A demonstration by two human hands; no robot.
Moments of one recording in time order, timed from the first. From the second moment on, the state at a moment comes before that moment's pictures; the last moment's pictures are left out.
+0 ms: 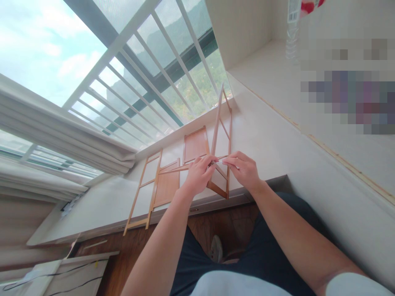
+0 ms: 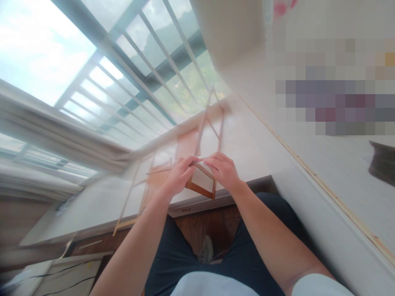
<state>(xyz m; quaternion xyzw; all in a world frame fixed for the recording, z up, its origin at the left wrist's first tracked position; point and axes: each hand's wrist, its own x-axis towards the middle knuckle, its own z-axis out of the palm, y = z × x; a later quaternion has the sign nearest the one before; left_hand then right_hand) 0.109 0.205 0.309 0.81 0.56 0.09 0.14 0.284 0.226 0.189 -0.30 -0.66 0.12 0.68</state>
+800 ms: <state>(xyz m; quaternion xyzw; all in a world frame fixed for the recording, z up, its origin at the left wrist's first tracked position) 0.115 0.205 0.309 0.82 0.56 0.08 0.13 0.287 0.227 0.195 -0.28 -0.66 0.14 0.68</state>
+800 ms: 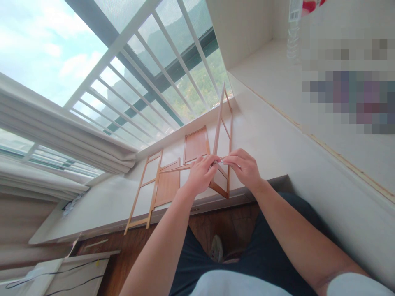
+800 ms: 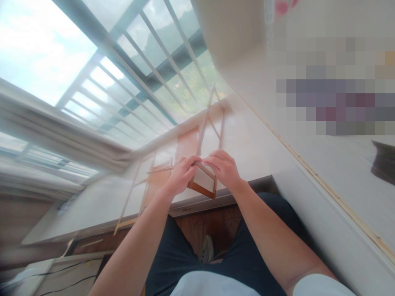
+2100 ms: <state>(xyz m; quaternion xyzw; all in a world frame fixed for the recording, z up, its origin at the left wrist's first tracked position) 0.120 0.202 0.313 0.81 0.57 0.08 0.13 0.292 0.231 0.189 -0.27 -0.65 0.25 0.66</state>
